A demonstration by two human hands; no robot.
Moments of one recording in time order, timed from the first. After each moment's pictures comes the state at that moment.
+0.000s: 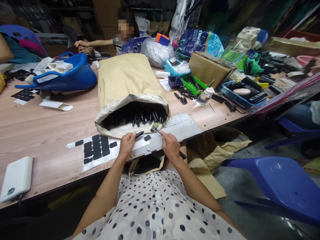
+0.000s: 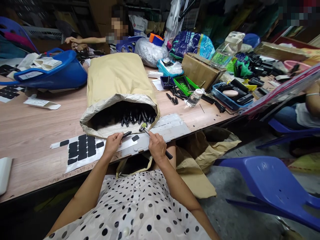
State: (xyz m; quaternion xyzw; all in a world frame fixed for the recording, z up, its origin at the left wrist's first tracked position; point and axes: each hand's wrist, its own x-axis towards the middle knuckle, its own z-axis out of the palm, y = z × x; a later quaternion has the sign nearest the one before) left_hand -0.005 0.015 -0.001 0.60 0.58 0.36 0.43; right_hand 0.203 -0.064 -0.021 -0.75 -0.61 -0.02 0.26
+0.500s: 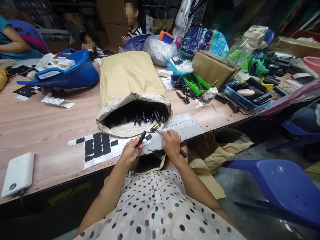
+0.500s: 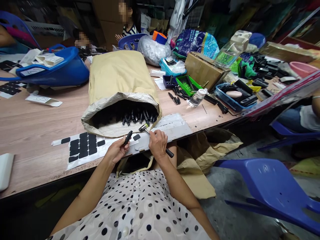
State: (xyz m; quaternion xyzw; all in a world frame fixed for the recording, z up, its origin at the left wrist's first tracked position) left_hand 0.008 -0.013 0.007 0.19 0.47 0.38 0.77; right_hand 0.203 -0.057 -0.012 -0.73 -0.63 -0.05 0.26
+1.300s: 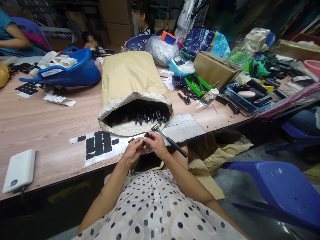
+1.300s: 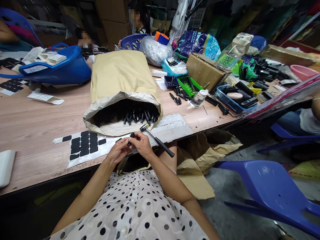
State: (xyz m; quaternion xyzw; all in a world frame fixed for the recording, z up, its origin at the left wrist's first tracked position) left_hand 0.007 -0.022 -0.001 0.26 0.38 0.39 0.80; right_hand 0.142 -0.040 0.016 -0.51 -0.40 0.56 0.52
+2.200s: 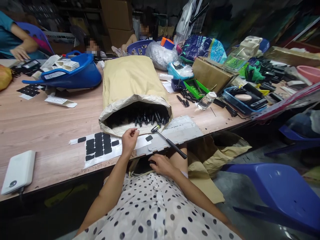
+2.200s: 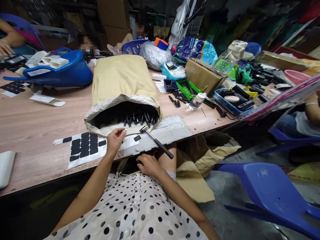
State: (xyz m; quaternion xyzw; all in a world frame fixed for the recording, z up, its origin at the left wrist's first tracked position) left_hand 0.009 0.017 0.000 0.49 0.58 0.47 0.45; right_hand 0.175 -0.102 -0.008 -0.61 -0.70 0.37 0.09
